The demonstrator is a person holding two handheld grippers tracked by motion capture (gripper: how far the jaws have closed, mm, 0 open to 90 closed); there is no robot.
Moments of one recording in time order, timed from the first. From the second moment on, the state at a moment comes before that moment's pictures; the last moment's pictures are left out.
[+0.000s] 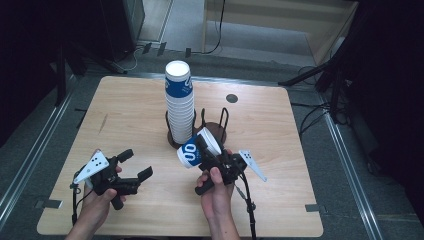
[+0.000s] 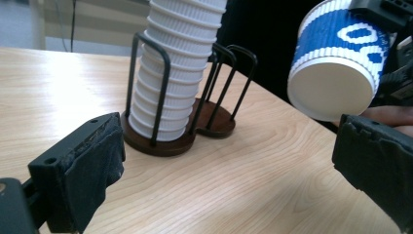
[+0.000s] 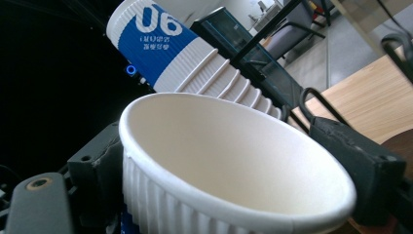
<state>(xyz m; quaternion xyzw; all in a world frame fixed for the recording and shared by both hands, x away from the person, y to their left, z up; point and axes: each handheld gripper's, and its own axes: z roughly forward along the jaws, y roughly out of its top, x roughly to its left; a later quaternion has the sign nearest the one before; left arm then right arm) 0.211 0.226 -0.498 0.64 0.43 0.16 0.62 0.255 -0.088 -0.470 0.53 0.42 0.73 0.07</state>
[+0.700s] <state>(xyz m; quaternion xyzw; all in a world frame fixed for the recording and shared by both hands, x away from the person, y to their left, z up) 0.221 0.248 -0.525 0.66 0.46 0.18 0.57 0.252 -0.099 -0.470 0.49 0.50 0.68 0.23</state>
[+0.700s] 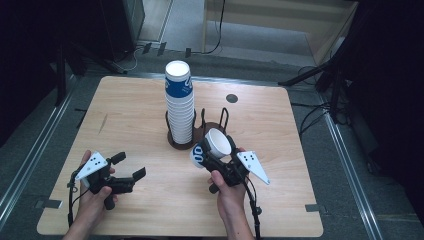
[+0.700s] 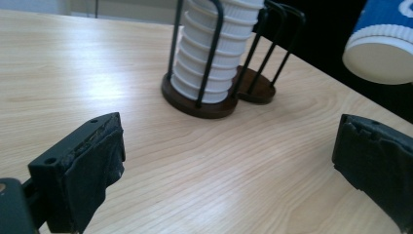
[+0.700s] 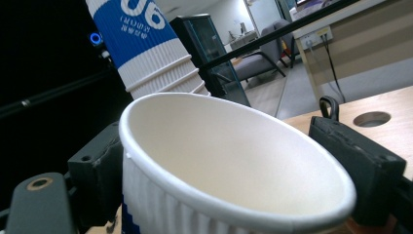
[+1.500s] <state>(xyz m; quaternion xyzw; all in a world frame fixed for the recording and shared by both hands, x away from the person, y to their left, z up) 0.224 0.256 -0.541 0.68 0.47 0.21 0.53 0.250 -0.090 -0.472 0.43 0.57 0.61 0.35</state>
